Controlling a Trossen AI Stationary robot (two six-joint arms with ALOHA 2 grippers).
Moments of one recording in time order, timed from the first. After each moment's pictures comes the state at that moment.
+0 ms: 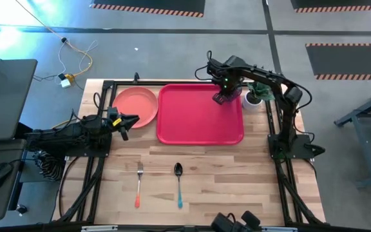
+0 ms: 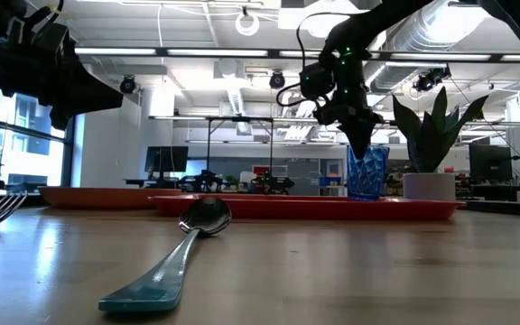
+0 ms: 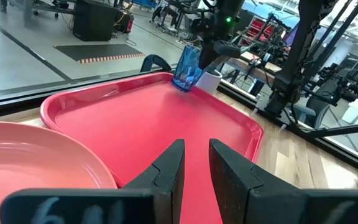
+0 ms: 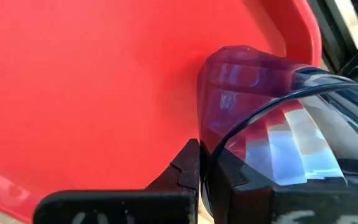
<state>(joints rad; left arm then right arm) 0.10 0.01 0.10 -0.22 -0.36 -0.42 -0.66 1.94 1.67 -1.32 0.07 0.07</state>
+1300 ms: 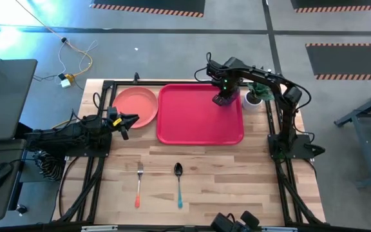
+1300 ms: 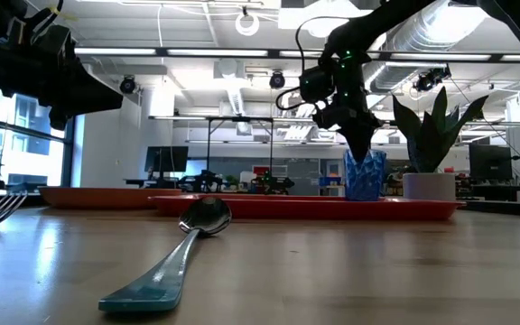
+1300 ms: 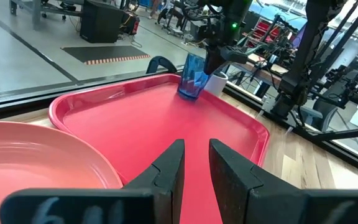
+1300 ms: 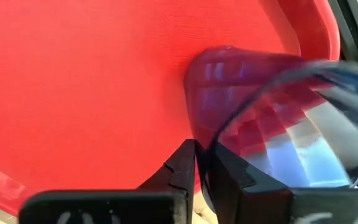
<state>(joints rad) 0.10 0.01 0.10 -0.22 -0.38 -0.42 -0.66 1.94 1.64 -1.30 0.06 0.04</state>
